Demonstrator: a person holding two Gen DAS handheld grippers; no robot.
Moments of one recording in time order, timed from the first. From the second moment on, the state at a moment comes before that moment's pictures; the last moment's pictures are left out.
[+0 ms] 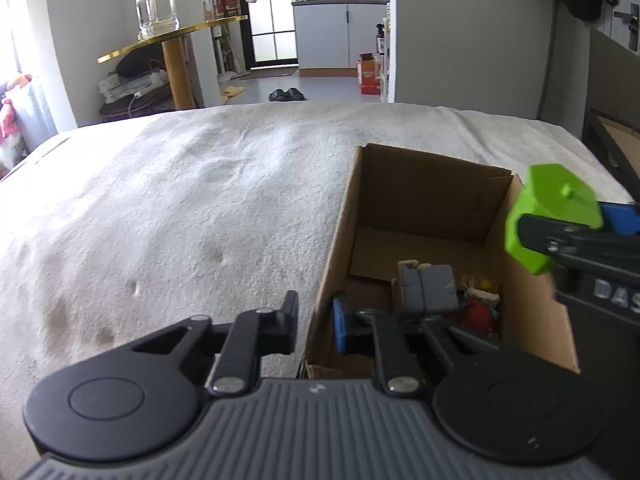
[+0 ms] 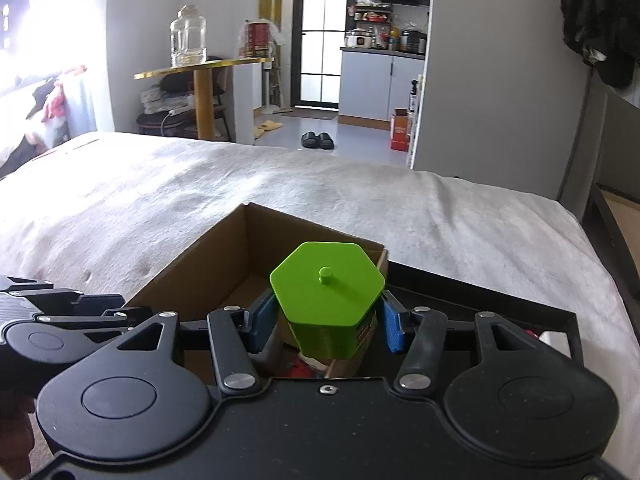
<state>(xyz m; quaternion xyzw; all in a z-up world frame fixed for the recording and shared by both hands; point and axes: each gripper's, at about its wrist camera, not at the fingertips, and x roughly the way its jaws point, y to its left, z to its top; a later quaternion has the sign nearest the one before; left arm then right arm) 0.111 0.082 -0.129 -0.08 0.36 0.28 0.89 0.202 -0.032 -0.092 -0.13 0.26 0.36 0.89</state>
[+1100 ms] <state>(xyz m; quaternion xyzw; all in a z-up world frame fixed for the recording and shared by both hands) 0.121 0.065 -0.116 -0.05 0.36 0.29 0.89 0.216 -0.084 -0.102 -0.10 0.28 0.30 0.91</state>
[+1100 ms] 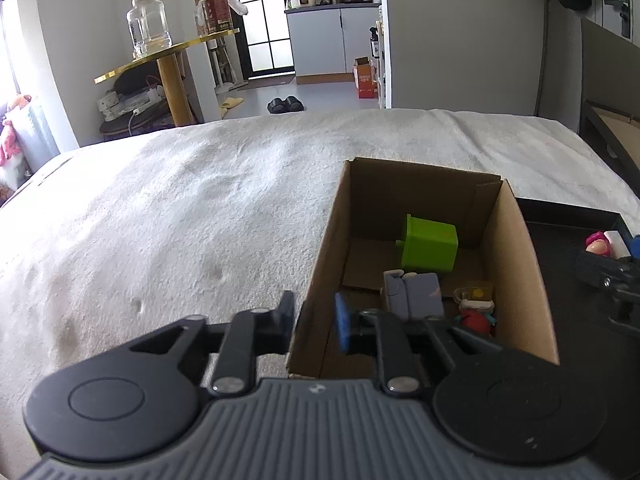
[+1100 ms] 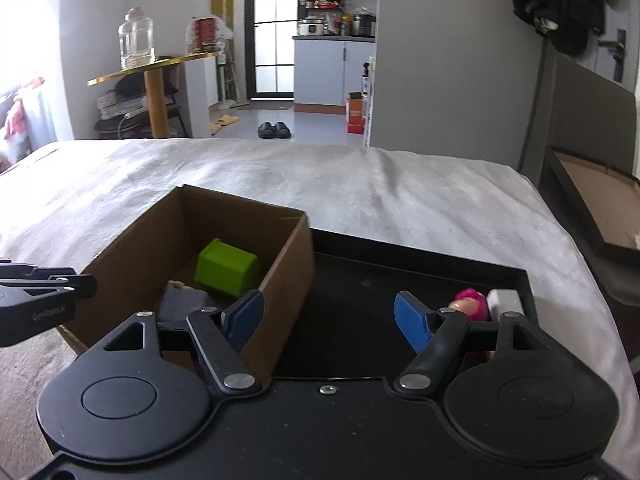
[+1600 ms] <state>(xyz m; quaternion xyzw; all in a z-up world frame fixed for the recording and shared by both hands) 0.135 0.046 -0.110 -0.02 0.35 0.30 0.89 0.233 -0.116 -0.112 -0.06 0.30 0.27 0.91</state>
